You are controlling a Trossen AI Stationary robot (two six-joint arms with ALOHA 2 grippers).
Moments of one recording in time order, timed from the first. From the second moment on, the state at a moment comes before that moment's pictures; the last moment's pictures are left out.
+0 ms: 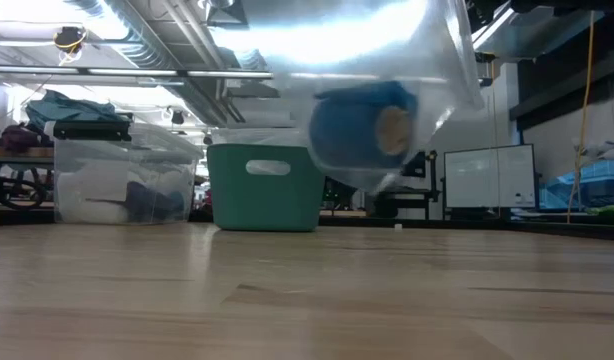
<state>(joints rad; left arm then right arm) -0.40 1.80 1.17 0.82 -0.68 0.00 0.42 1.13 0.45 0.71 0.26 -0.15</state>
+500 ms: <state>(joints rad) -0.39 1.80 1.17 0.82 -0.68 0.09 0.42 1.13 0.45 0.71 0.26 -0.15</state>
